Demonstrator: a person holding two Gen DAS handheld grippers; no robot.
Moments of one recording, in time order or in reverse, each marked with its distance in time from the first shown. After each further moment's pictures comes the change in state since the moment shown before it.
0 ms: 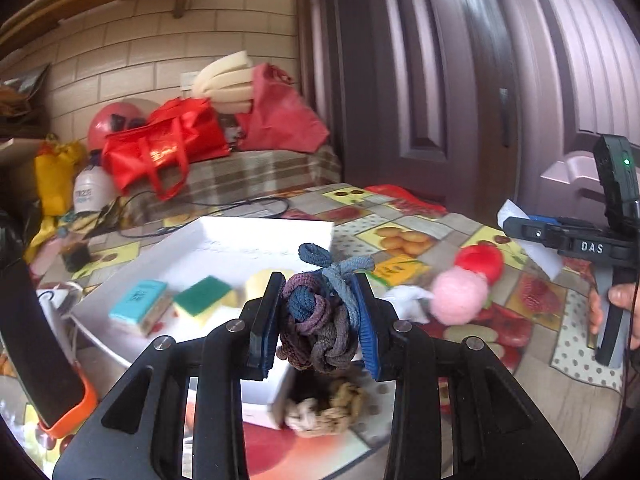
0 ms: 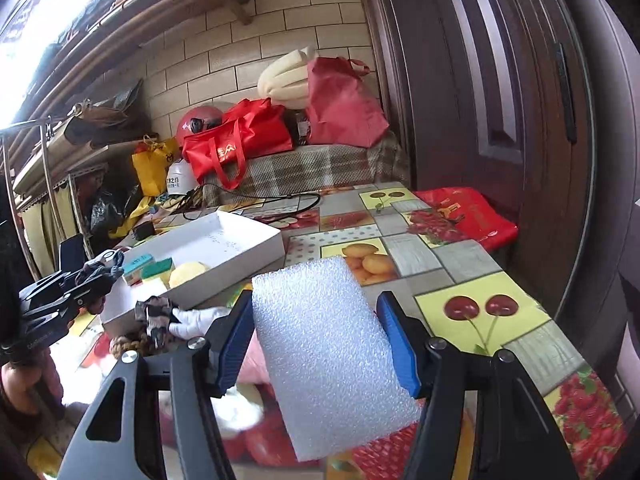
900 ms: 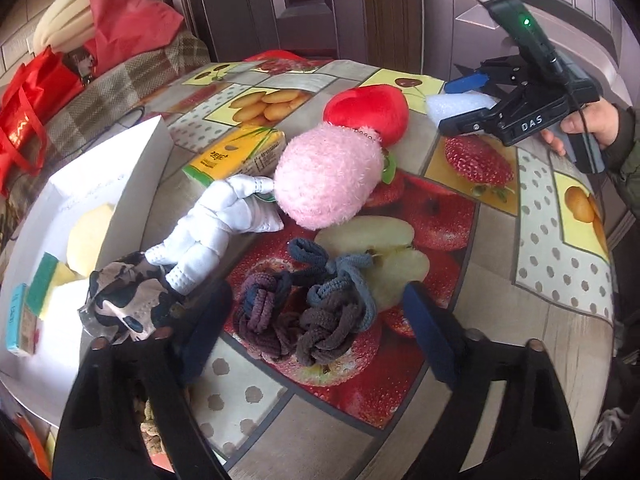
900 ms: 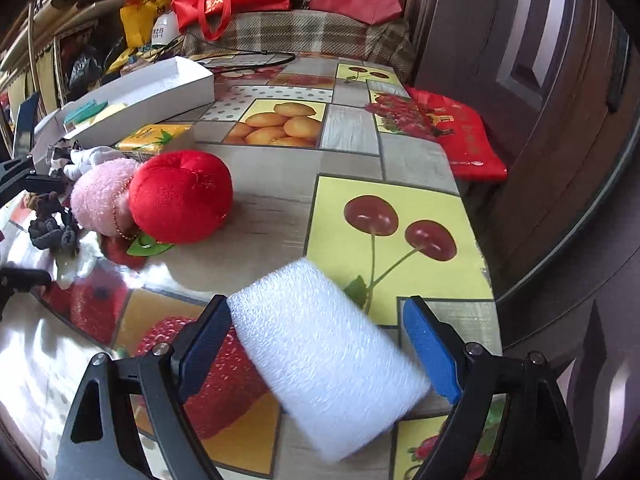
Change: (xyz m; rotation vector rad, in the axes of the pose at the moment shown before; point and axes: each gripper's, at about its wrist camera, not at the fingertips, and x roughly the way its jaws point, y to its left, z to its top) left arm 0.082 -0.105 -0.027 0.285 0.503 -0.329; right arm 0.040 -0.101 -0.024 -0.280 0.498 -0.065
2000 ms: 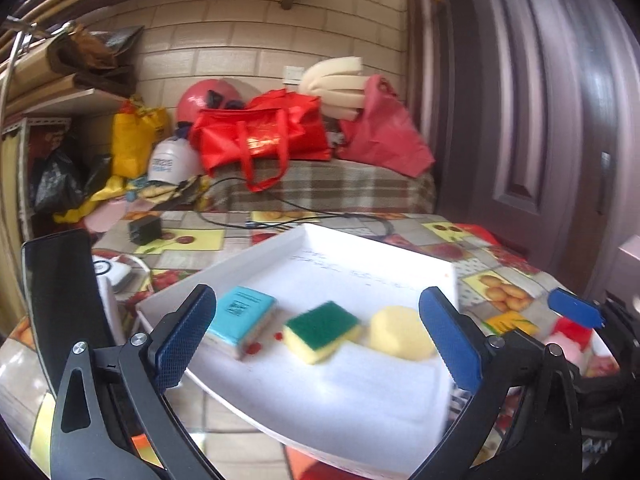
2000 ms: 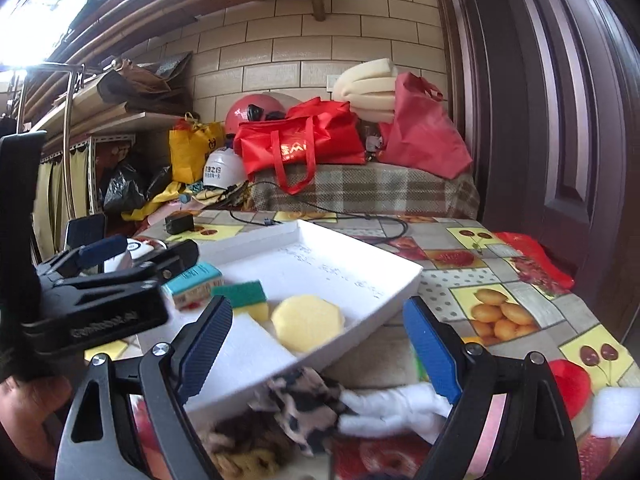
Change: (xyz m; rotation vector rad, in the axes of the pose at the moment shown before) left arm -0.116 0.153 -0.073 -0.519 -0.558 0.489; right arm -0.020 0.237 0.096 0.118 -0.547 0.006
